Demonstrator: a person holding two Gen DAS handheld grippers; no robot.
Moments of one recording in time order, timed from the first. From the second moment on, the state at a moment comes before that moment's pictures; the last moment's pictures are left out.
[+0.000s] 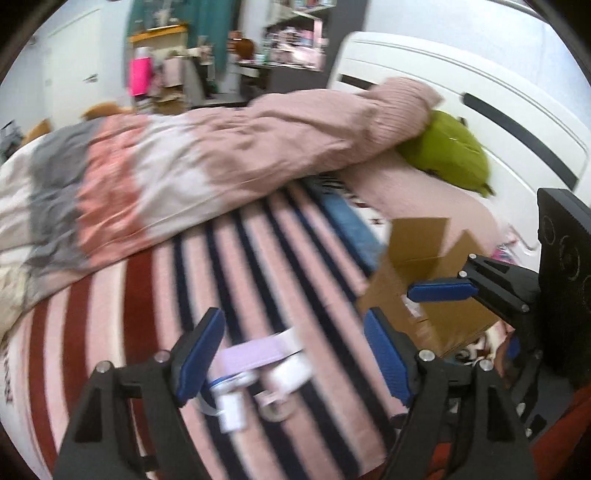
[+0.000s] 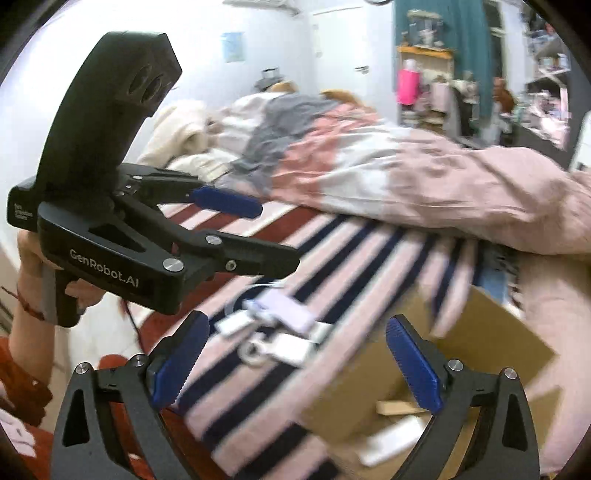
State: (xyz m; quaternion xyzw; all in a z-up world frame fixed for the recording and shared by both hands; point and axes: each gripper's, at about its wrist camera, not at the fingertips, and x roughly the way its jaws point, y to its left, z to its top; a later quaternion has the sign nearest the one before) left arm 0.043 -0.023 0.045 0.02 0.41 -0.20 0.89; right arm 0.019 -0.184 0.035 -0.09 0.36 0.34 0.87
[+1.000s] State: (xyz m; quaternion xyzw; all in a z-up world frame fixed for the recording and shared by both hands) left arm 0.007 0.122 -0.085 -0.06 0.47 -0.09 0.87; right arm 0.059 -0.012 -0.149 -0.17 0.46 0.36 0.79
